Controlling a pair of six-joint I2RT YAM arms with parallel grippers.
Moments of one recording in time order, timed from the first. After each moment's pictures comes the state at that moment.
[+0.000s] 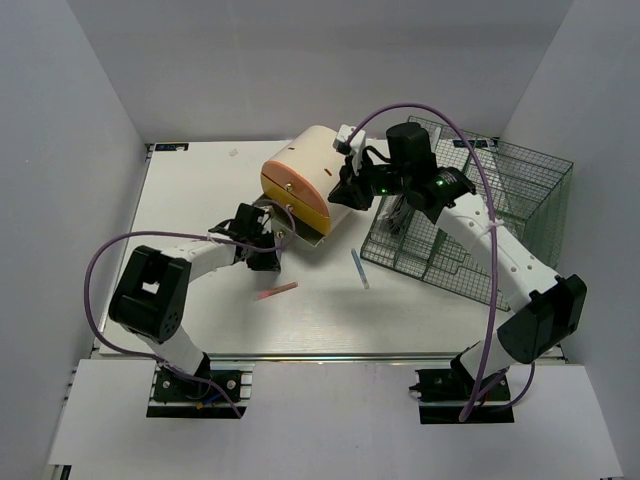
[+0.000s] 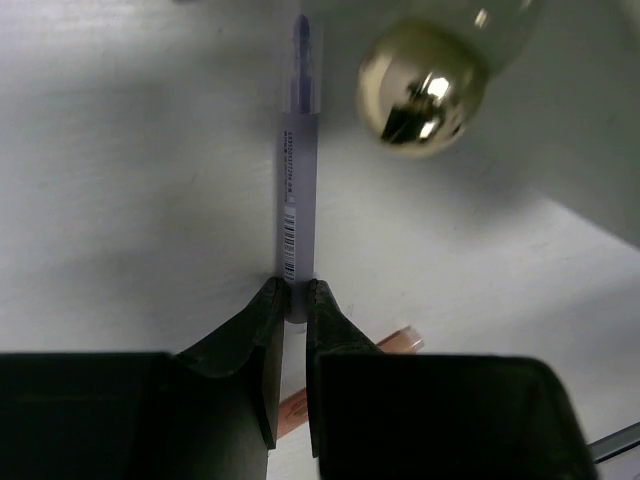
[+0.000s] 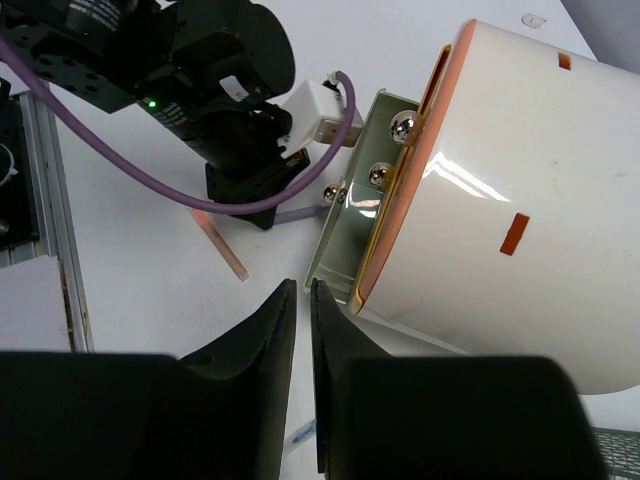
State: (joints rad) left arm -0.38 1.63 0.84 -0.26 0.17 -0.40; right arm 0.58 1.51 1.55 -0.53 -0.65 -0.31
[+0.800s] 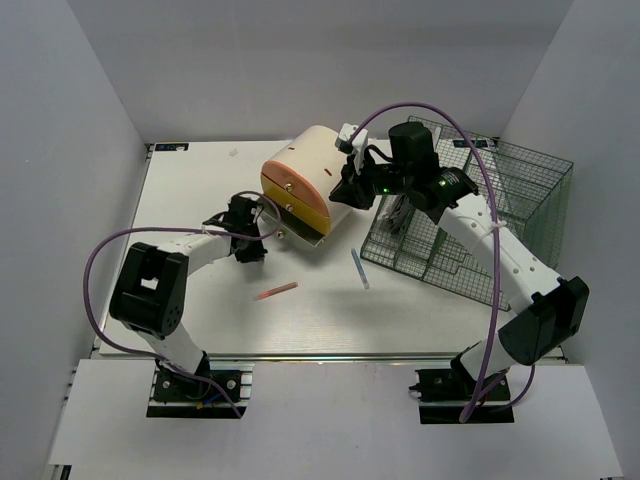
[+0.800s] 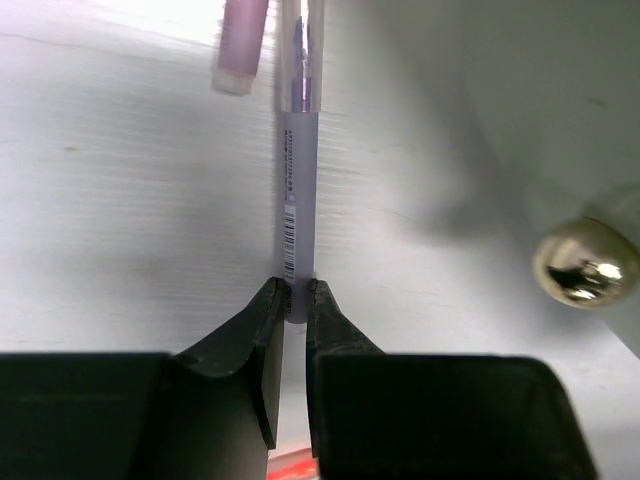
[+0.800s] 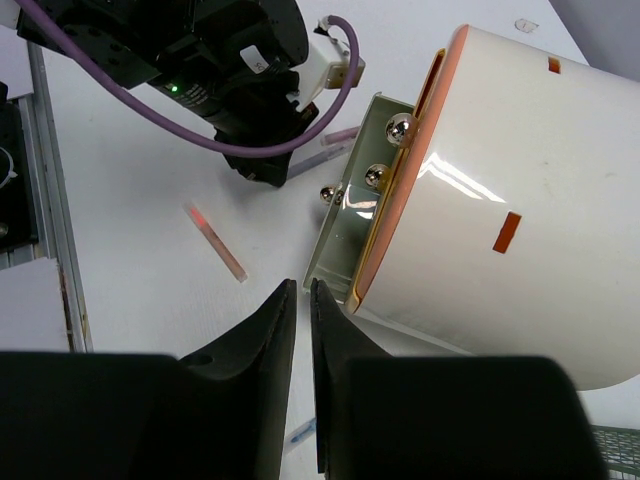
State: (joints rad) left arm -0.33 1.67 0.93 -0.32 -0.06 -0.53; right arm 0.58 1.50 1.55 -0.53 -0.64 -0.31
